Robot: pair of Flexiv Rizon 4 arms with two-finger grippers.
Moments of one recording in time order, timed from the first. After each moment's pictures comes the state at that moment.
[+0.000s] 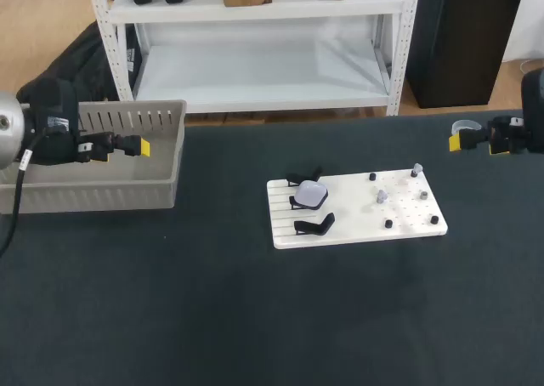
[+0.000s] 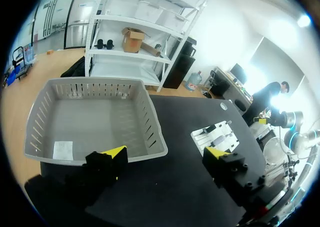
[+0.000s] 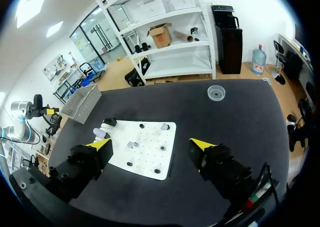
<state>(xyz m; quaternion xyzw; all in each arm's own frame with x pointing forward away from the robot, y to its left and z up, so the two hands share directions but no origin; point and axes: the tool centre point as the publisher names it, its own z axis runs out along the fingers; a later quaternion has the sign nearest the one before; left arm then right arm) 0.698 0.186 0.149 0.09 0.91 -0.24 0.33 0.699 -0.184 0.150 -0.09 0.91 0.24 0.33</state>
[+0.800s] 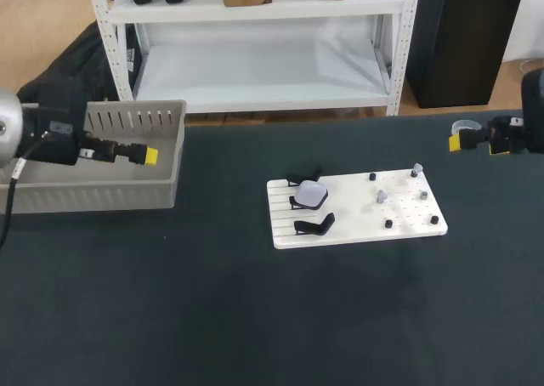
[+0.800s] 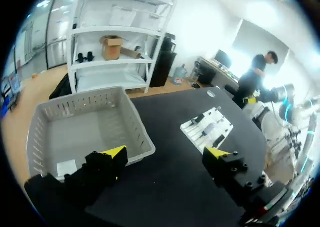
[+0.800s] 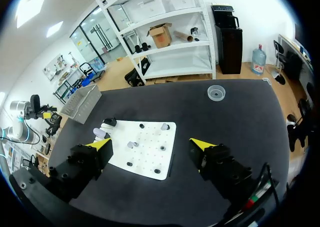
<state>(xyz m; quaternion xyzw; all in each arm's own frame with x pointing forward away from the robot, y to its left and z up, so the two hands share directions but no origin) 0.679 0.169 0.160 0.21 0.88 -0.24 0.35 0.699 -0.184 0.150 -0.09 0.91 0.24 0.33</state>
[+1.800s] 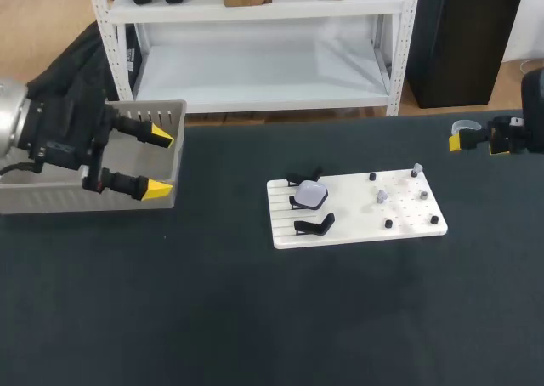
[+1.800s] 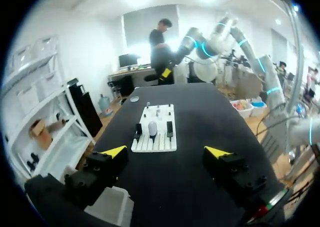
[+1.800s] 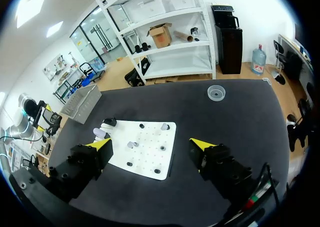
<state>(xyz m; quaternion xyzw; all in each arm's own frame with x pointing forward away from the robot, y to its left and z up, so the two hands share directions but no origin) 0.637 0.114 0.175 0.62 0.62 -0.29 0.39 0.699 -0.184 0.150 -0.09 0.91 0.24 0.33</state>
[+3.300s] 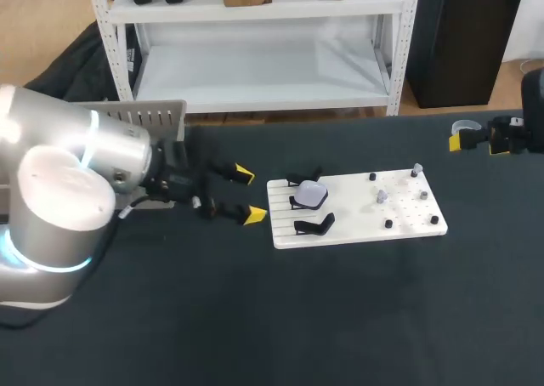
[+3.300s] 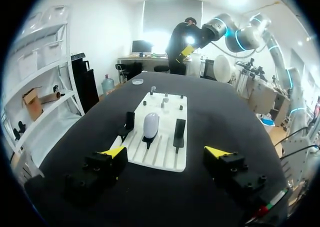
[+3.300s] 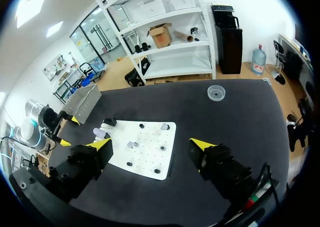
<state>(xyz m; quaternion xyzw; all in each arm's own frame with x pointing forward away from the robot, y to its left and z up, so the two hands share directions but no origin) 0.671 -0.009 0.074 0.53 0.70 -0.30 0.36 0.699 -0.184 0.150 -0.09 0.91 0.24 0.33</state>
